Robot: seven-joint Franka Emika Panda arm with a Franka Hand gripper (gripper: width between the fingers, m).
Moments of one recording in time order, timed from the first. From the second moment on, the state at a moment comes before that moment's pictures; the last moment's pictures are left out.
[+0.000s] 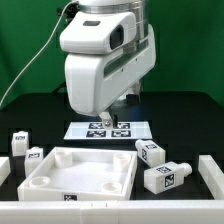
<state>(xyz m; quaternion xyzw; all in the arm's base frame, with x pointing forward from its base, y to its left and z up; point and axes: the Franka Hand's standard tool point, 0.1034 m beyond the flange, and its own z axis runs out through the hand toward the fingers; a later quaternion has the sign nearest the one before) 0.605 0.026 0.128 -0.85 -0.52 0.05 0.07</state>
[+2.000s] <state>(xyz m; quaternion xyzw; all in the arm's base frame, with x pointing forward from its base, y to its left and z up) 0.571 0.047 0.085 -0.88 -0.47 -0.01 0.04</state>
